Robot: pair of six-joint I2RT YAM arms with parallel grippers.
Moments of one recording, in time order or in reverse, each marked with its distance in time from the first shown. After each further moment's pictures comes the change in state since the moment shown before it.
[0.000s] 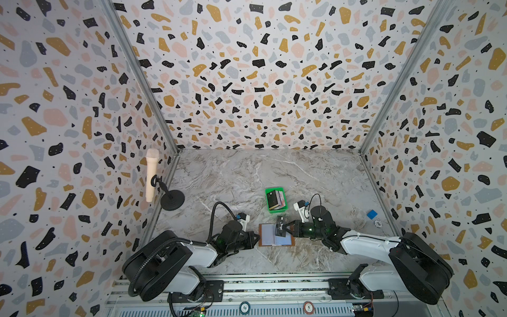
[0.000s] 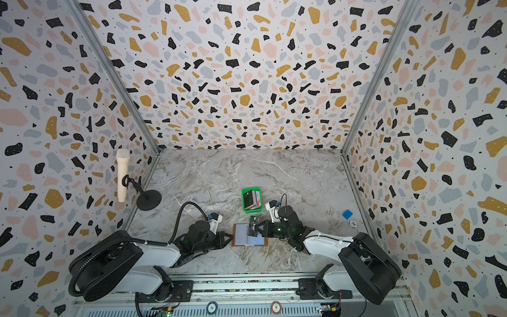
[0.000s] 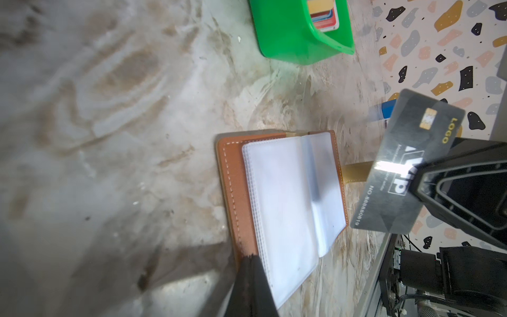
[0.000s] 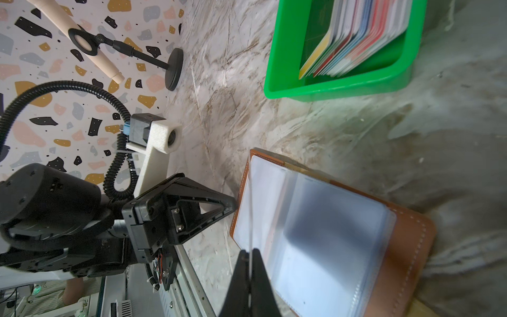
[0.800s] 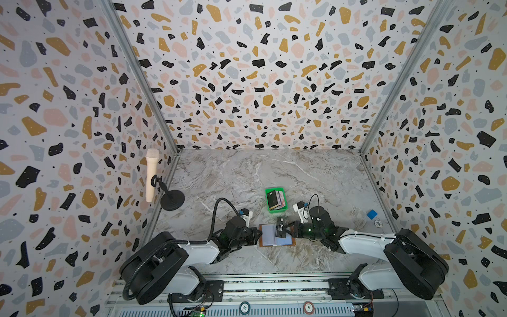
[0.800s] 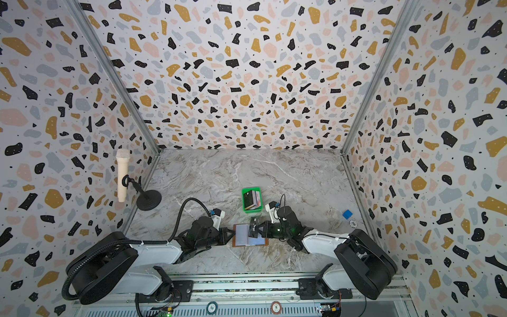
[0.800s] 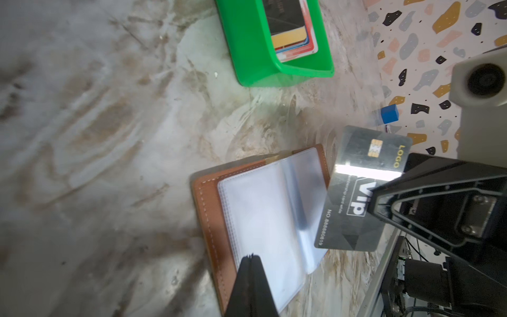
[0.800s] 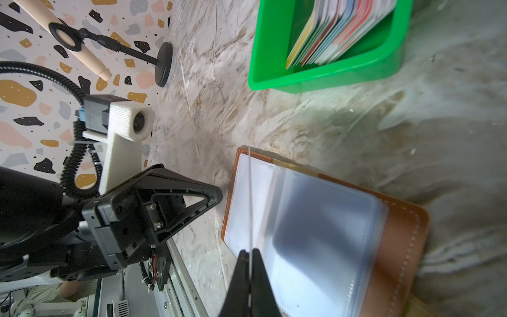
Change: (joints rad) left arm -0.011 -0.023 0.084 -0.115 -0.055 0.042; right arm -0.003 0.037 0.000 0.007 0.000 -0.001
